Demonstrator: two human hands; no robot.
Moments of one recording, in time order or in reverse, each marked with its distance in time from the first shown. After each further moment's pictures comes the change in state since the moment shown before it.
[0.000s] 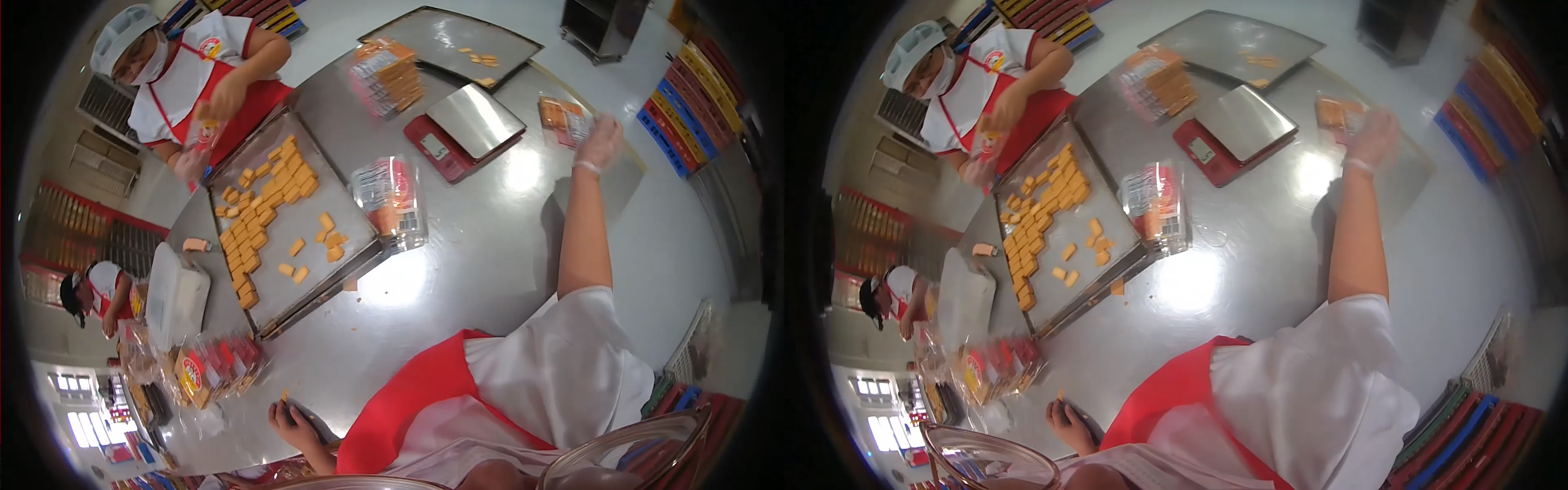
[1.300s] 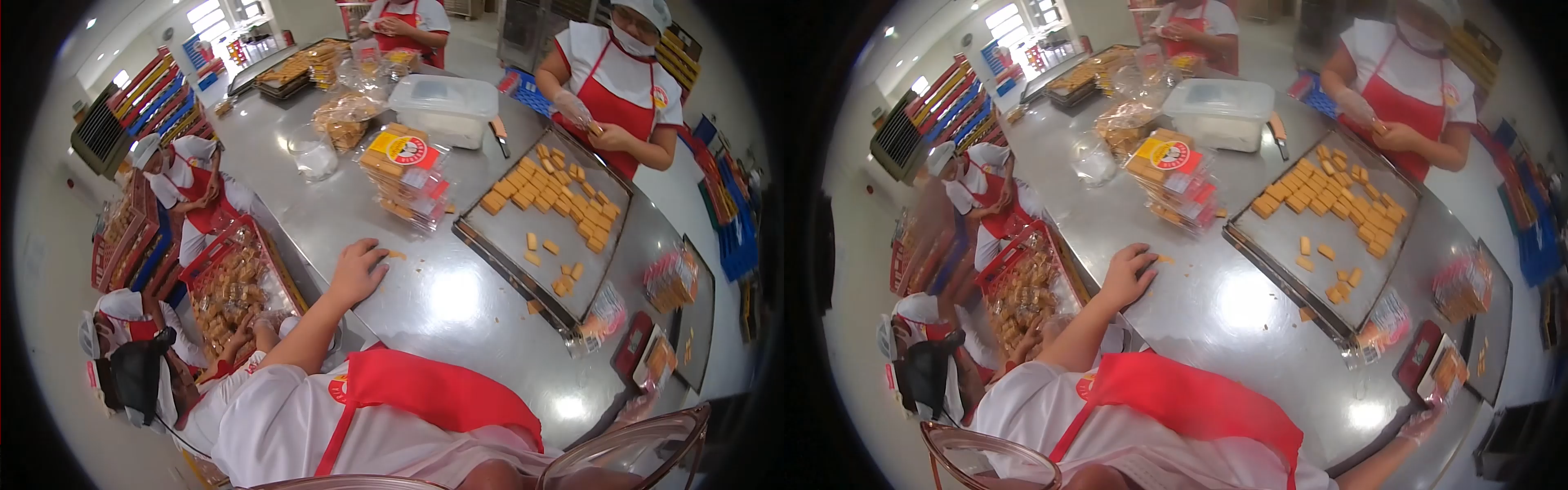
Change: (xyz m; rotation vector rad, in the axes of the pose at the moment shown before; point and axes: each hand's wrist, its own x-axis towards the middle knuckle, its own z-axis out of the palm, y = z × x) left_hand 0.000 0.012 -0.012 -0.016 0.148 -0.114; right_hand -0.076 -0.032 0.057 0.581 -1.051 0.924
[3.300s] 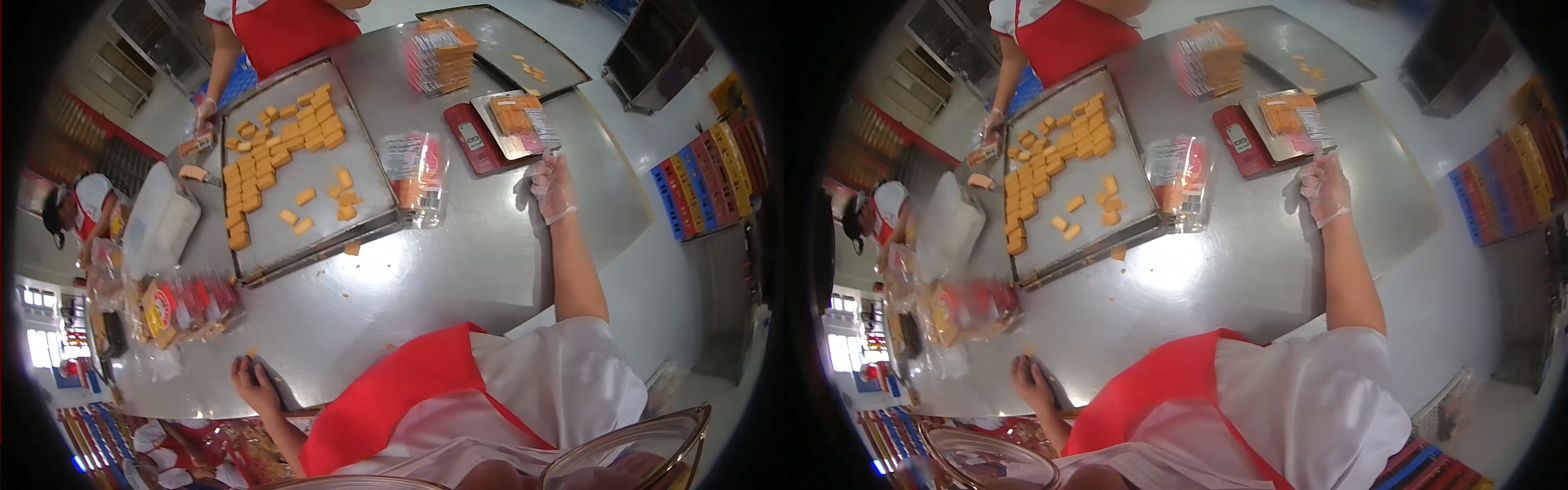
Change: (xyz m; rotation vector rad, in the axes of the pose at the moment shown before) left_hand 0.001 -0.023 0.016 0.037 -0.118 0.093; right_hand -0.078 -0.009 0.001 0.559 -0.267 0.026
